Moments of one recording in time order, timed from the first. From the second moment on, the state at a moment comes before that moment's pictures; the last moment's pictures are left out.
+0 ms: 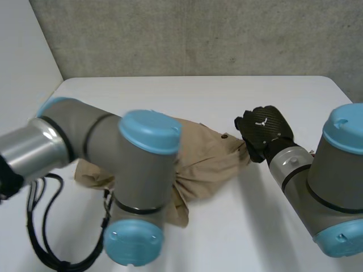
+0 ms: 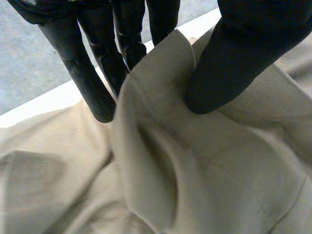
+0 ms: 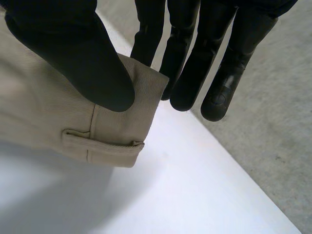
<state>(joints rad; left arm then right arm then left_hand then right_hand) 3.87 -2.23 -1.12 2.90 -2.11 3.12 2.07 -1.27 1.62 -0.15 1.56 2.65 1.14 1.19 1.17 1.19 0.96 0.97 1.18 1.18 1.19 0.98</state>
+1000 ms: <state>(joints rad) 4.34 -1.92 -1.64 3.58 -1.30 3.20 2.03 -1.22 1.55 -0.24 1.52 2.77 1.14 1.20 1.19 1.20 0.96 0.98 1.19 1.18 1.19 0.99</state>
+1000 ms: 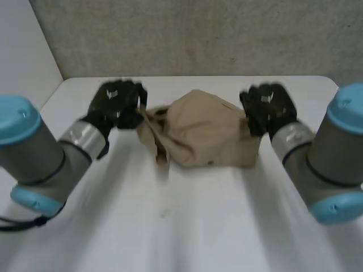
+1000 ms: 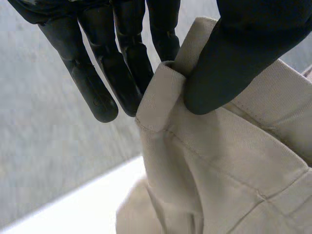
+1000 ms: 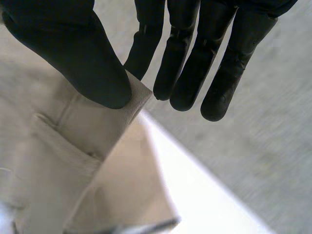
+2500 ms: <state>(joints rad) 3.93 -2.31 -1.20 3.30 -2.15 3.06 2.06 -1.28 1.91 -0.31 1.44 2.78 0.48 0.47 0.48 0.47 0.30 0.99 1.19 1.18 1.19 0.99</state>
